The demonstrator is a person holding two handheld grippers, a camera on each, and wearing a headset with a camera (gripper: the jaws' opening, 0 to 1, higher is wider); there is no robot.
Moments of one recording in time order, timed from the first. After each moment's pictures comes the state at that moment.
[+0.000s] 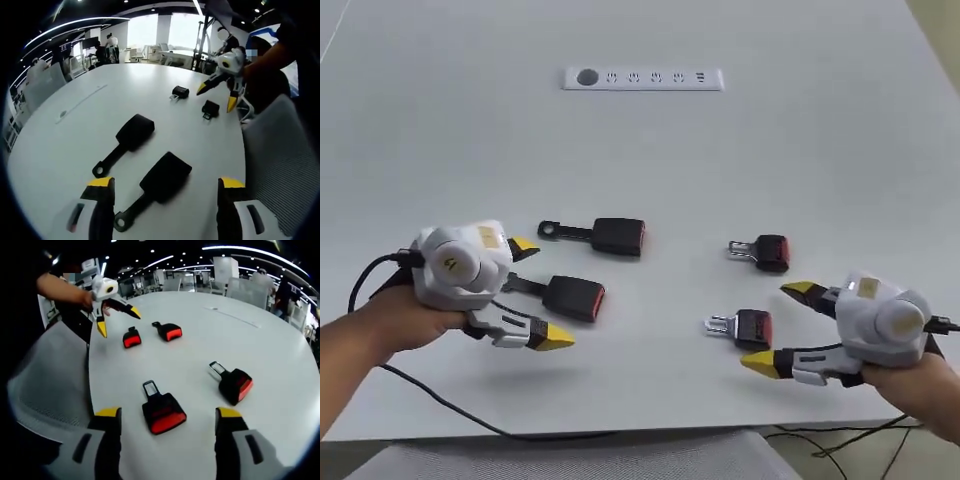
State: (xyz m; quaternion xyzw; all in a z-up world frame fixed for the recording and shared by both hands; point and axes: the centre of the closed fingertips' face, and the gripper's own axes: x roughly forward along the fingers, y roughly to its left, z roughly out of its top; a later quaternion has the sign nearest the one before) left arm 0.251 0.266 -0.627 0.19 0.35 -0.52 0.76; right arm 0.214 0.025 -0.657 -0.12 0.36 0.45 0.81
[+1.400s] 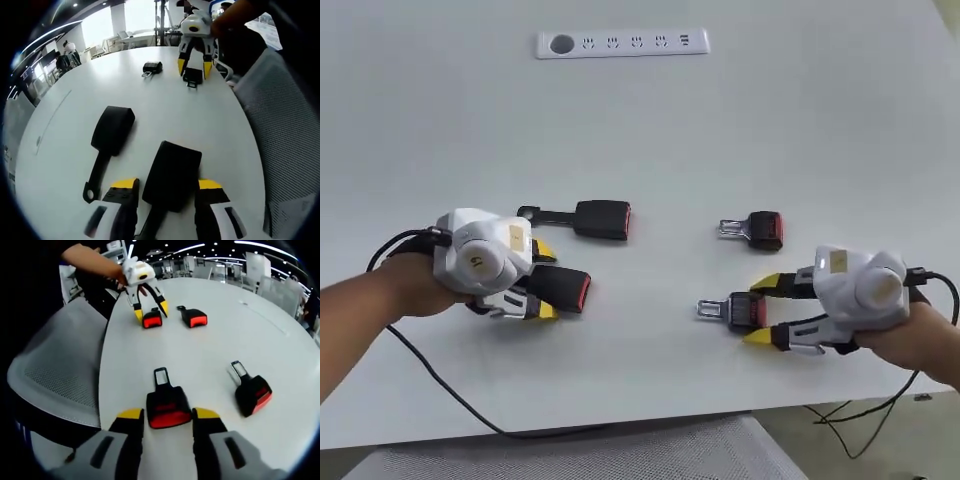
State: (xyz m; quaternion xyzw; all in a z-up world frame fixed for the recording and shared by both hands) left arm 0.257 0.254 -0.669 0.32 0.35 -0.60 0.65; right arm 0.204 0.030 -0.669 -0.19 0.38 0.55 0.72
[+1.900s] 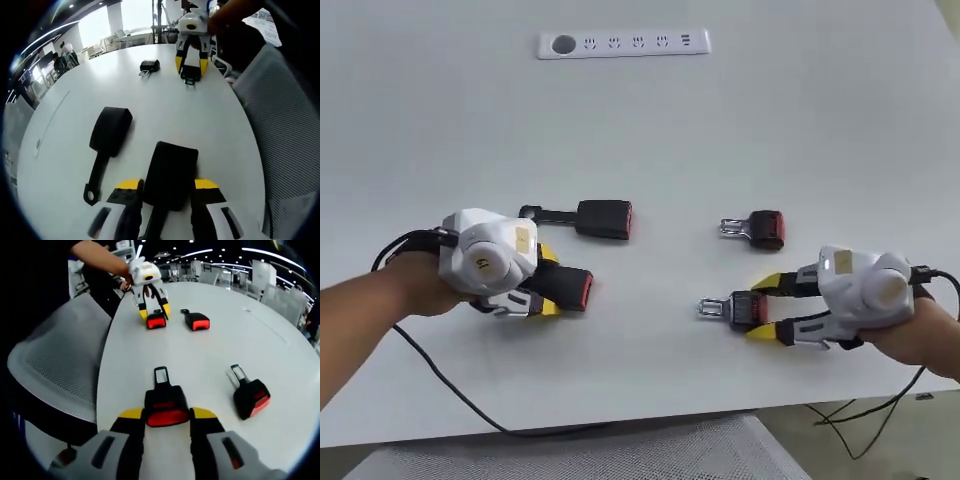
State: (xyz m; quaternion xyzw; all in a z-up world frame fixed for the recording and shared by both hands) left arm 0.256 0.257 -0.669 0.33 0.35 -0.60 0.64; right arm 0.205 0.030 -0.668 -0.19 0.35 0.56 0.72
